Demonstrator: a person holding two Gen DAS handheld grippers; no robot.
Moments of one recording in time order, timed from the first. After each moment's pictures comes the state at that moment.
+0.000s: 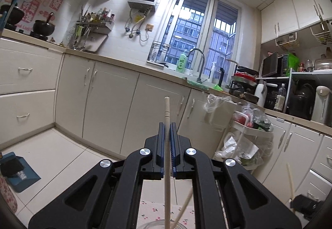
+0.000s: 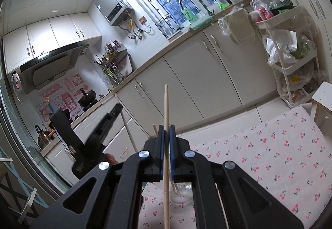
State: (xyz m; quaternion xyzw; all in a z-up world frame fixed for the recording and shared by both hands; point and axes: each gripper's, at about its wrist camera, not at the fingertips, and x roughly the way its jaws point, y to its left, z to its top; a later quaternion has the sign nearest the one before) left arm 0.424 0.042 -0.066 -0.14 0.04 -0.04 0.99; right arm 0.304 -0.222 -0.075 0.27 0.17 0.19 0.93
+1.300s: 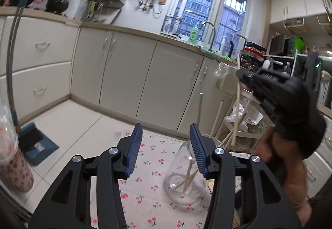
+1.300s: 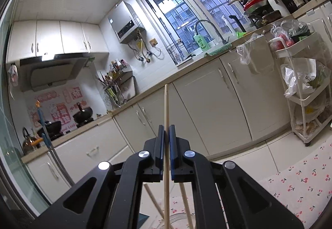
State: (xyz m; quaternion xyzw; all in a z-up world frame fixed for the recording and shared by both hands) left arm 0.321 0.090 -0.145 -0.15 0.15 -0.03 0.98; right arm 0.389 -0.127 -0.071 0.23 0.06 0.16 0.96
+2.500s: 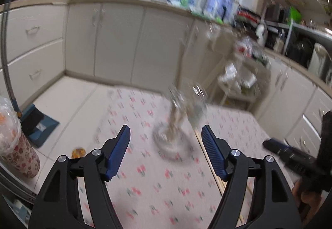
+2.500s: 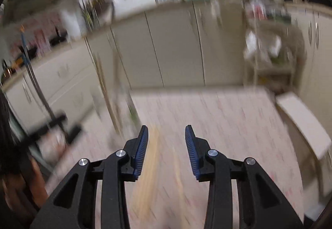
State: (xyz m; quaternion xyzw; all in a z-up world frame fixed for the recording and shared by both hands) left arm 0.295 0.057 -0.158 -0.11 0.29 -0.08 0.95; right arm 0.264 -0.222 -0.165 0.08 0.35 0.10 0.93
